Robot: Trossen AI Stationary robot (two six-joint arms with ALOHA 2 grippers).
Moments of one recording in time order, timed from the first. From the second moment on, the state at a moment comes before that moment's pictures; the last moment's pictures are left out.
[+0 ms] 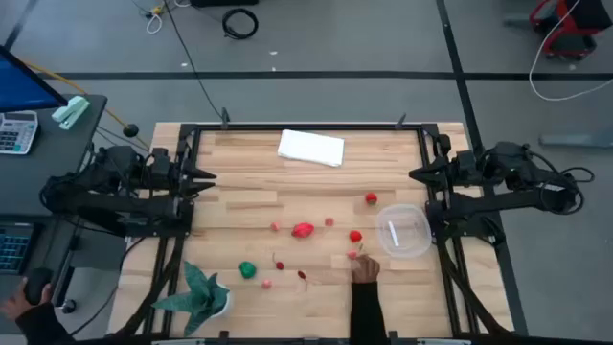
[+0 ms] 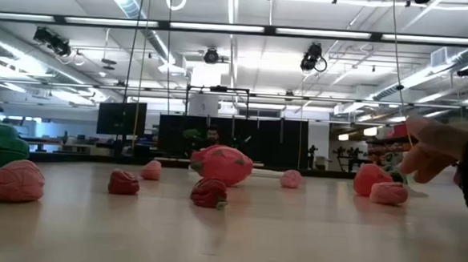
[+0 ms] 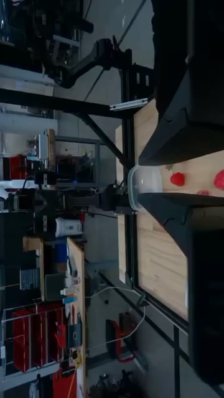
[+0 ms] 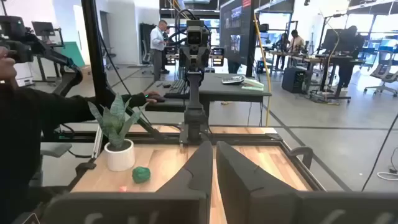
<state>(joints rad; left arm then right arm) 0.00 0.39 0.79 -0.39 0.00 0.00 0.00 0.39 0.78 -0.40 0.00 0.00</state>
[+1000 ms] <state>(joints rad) 0.00 0.39 0.79 -0.39 0.00 0.00 0.00 0.39 0.78 -0.40 0.00 0.00</state>
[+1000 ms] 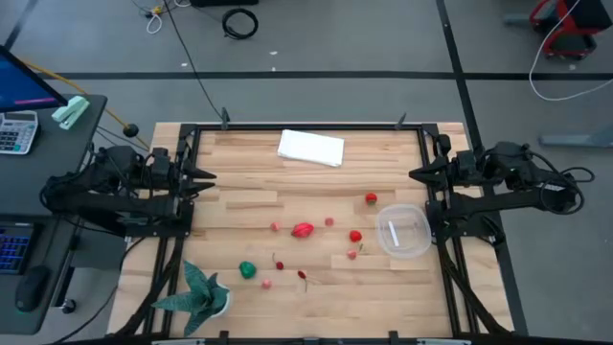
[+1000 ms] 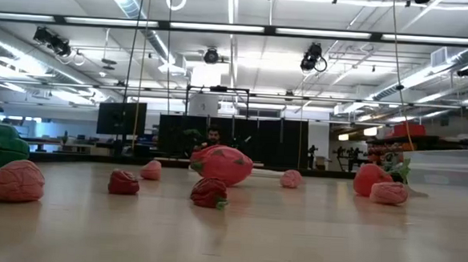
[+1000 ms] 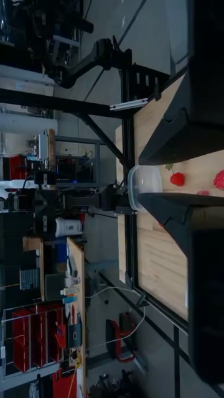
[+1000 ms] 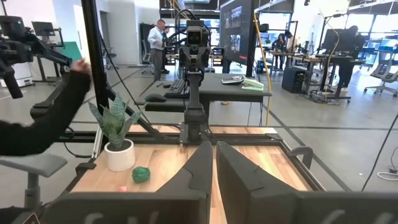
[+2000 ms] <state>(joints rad) 0.00 0.39 0.78 -0.28 0.00 0.06 0.00 0.40 0.79 -0.31 0.00 -0.08</state>
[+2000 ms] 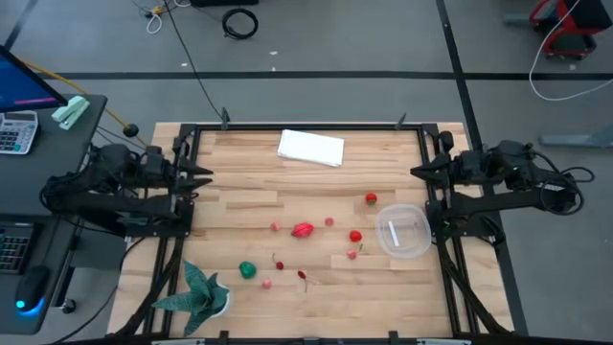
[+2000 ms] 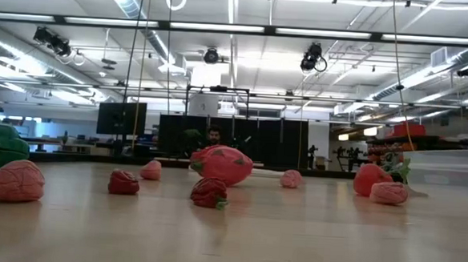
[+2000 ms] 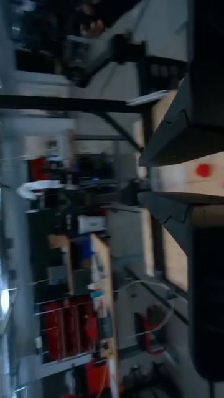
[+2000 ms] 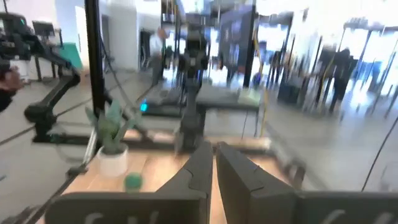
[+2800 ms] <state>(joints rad) 0.01 0.47 0.78 -0.16 -0.06 -0.23 -0.02 0.81 0.78 -0.62 0.04 0.09</state>
